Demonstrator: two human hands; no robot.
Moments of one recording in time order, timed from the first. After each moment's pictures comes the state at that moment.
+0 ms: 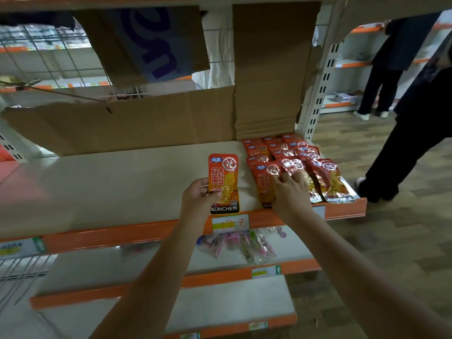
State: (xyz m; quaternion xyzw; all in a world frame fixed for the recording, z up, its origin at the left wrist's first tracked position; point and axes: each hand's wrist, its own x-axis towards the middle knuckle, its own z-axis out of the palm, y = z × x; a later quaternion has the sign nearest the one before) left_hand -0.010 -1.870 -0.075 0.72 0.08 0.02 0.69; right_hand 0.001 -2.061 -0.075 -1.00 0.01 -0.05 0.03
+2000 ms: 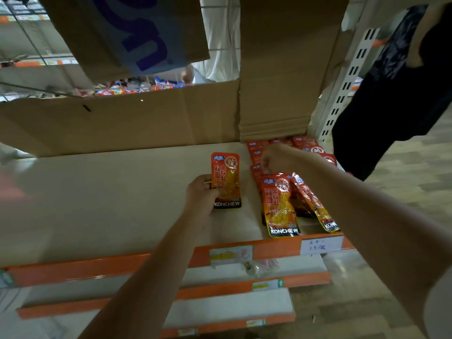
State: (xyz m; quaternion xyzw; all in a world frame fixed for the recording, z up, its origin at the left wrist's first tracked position) left_hand 0.079 -1.880 -0.086 0.72 0.14 -0.03 0.68; right_hand 0.160 -2.064 -0.026 -0.97 -0.11 0.20 0.08
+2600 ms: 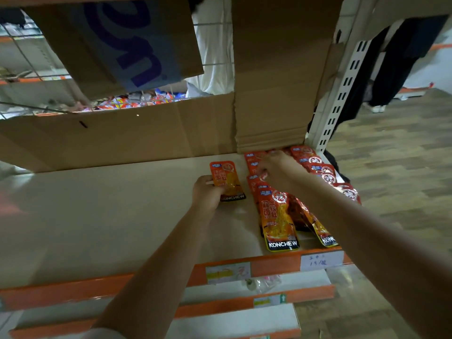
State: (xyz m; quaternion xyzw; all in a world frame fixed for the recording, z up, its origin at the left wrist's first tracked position) left_hand 0.125 -1.898 -0.089 0.73 0.18 -0.01 0.66; right_hand 0.145 -2.071 -0.032 -0.99 -0.15 0.03 0.04
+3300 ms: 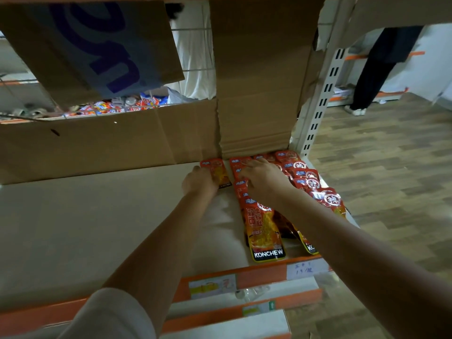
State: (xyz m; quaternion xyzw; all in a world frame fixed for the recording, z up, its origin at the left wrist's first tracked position) left_hand 0.173 -1.915 -0.076 0.98 0.05 -0.01 0.17; right_hand 0.125 -2.068 -0.029 -0.98 -0.18 -0.03 0.07
